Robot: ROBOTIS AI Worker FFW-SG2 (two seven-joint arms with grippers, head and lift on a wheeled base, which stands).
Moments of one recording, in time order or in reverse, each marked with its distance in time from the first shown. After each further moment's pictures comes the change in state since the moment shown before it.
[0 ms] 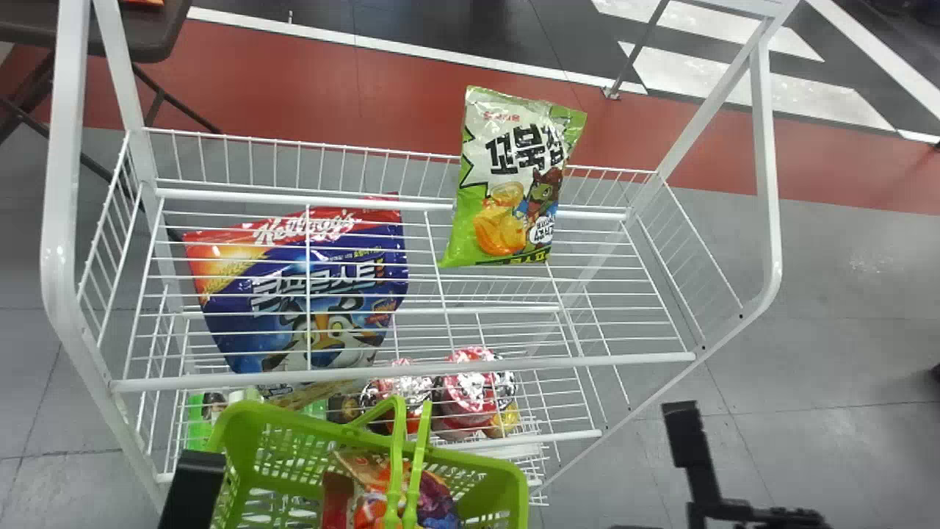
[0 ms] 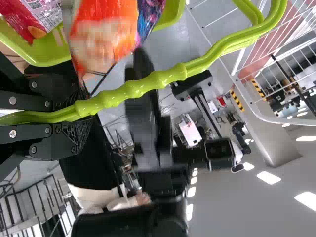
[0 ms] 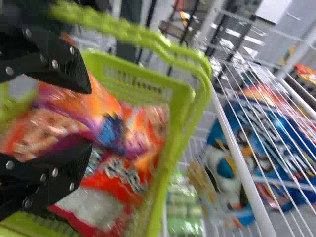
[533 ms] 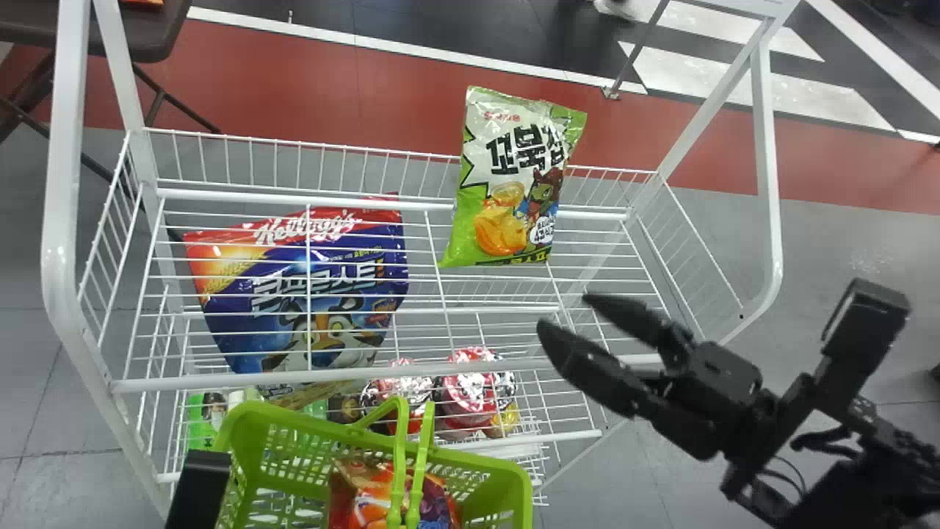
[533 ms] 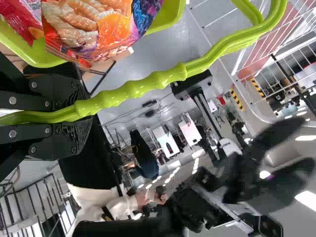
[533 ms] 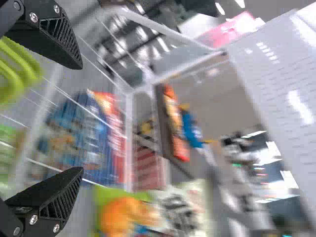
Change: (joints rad) left arm -0.012 -0.003 -0.008 0.028 0.002 -0.012 0.001; right arm 0.028 0.042 0.021 0.002 0.137 -0.948 -0.066
